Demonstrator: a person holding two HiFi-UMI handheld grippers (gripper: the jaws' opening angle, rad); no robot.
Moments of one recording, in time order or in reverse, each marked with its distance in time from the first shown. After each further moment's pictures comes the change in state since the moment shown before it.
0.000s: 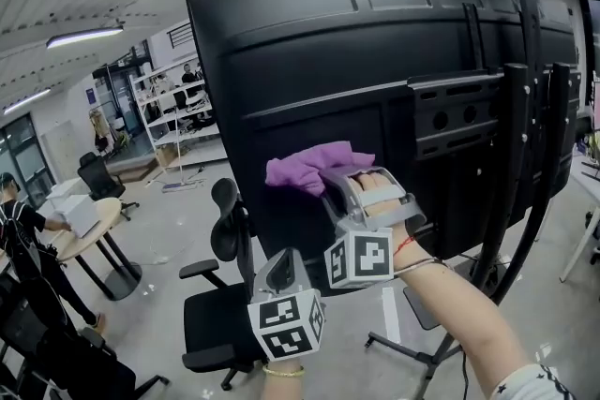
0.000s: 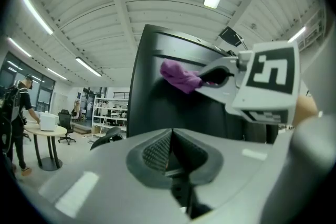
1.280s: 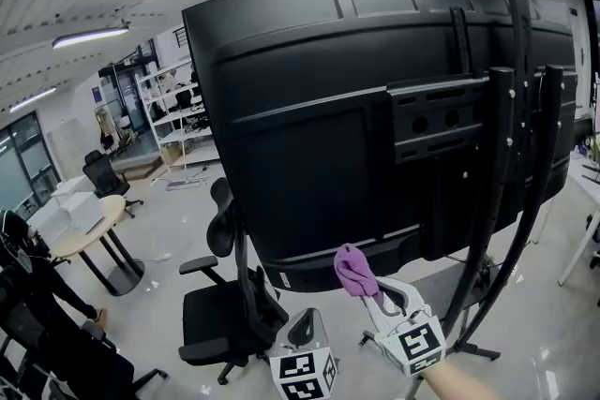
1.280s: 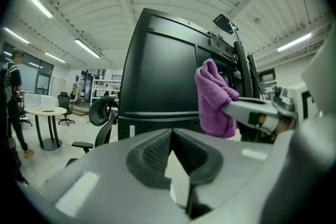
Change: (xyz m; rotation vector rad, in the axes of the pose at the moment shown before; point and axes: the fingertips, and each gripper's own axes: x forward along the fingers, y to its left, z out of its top) left arm -0.072 -0.061 -0.117 -0.068 0.180 -0.047; right arm -0.178 0.125 -0.066 1.189 -0.077 0.191
